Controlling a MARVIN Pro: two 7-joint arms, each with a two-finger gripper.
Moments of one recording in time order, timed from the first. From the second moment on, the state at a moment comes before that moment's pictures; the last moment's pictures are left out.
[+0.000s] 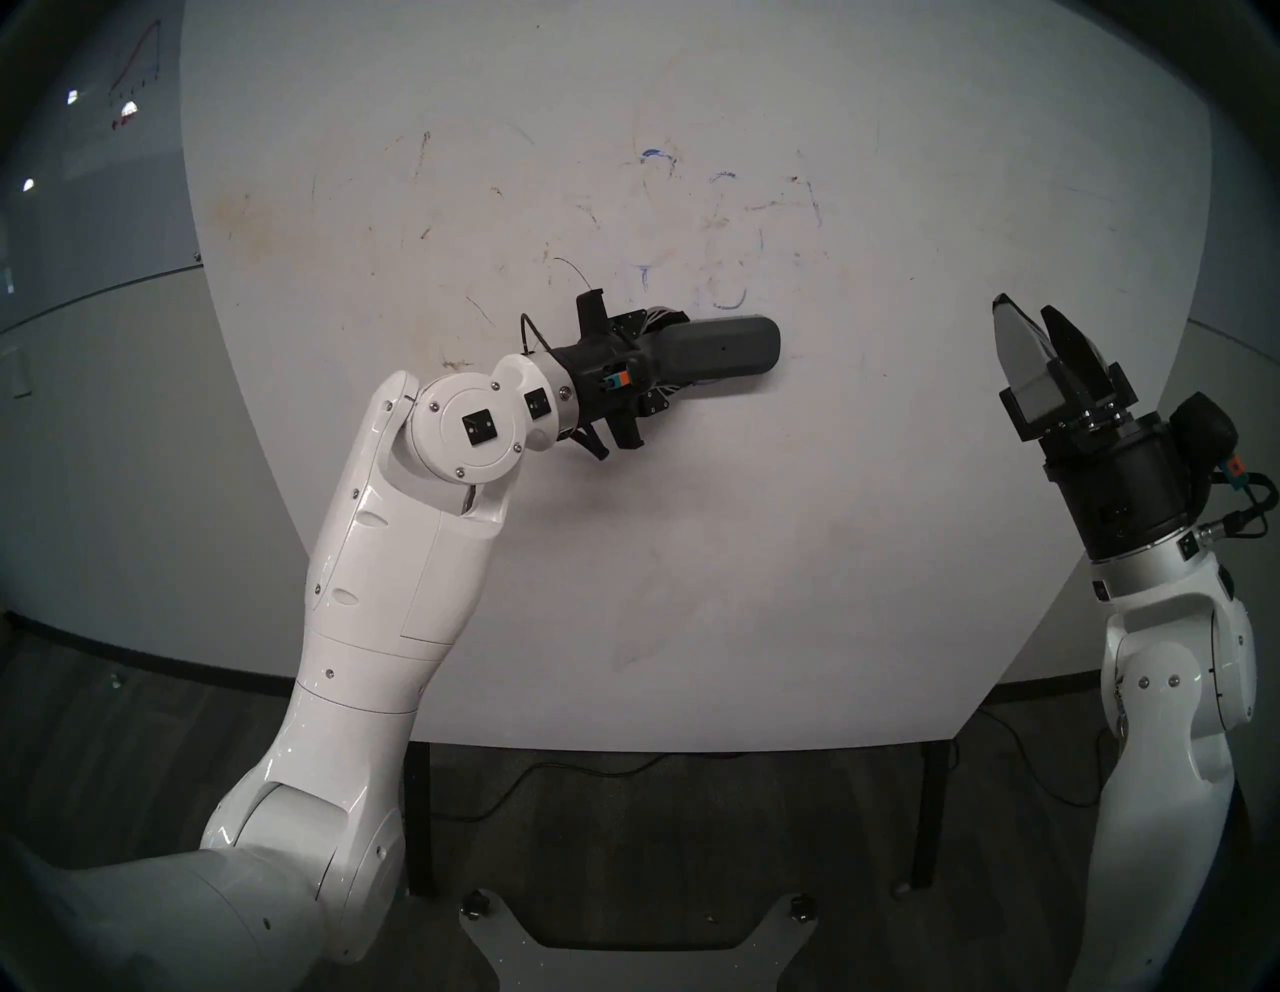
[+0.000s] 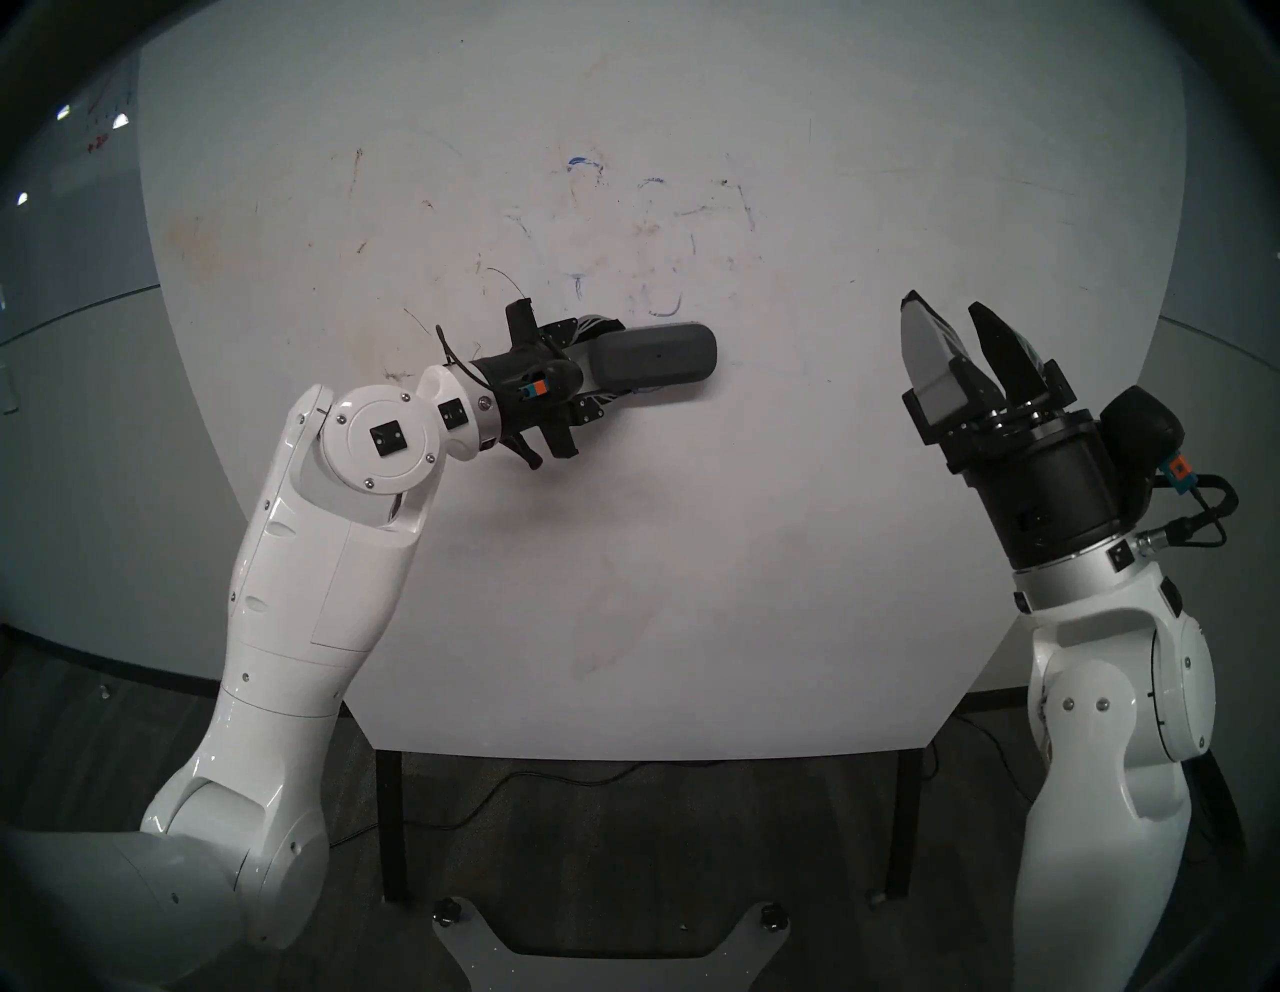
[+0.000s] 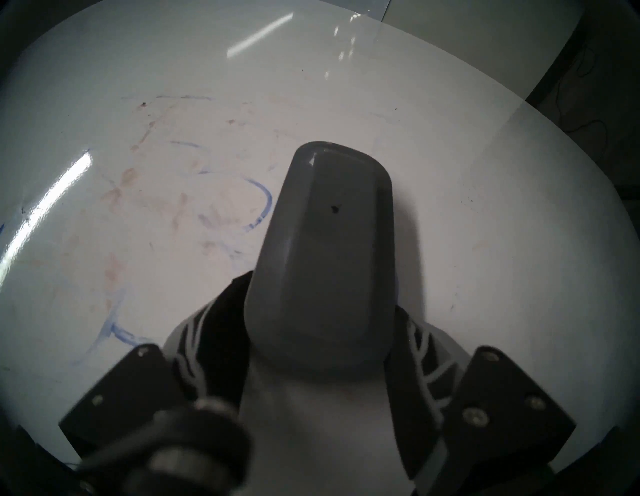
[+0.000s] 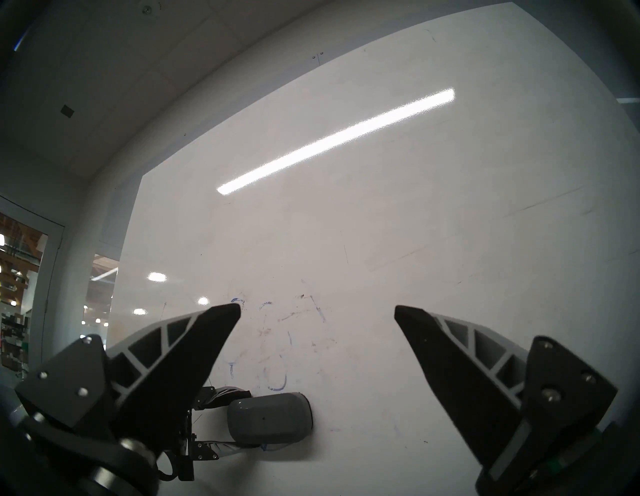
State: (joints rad) left arm 1.03 -1.42 -1.36 -1.76 0.67 -0.10 -0.78; right arm -1.80 -1.34 2.00 -2.43 0.78 0.14 0.40
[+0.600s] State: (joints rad) left arm 1.06 -1.41 -1.37 -1.73 0.66 -0.12 -0.78; right arm -1.79 -1.35 2.00 -2.43 0.76 0.14 0.37
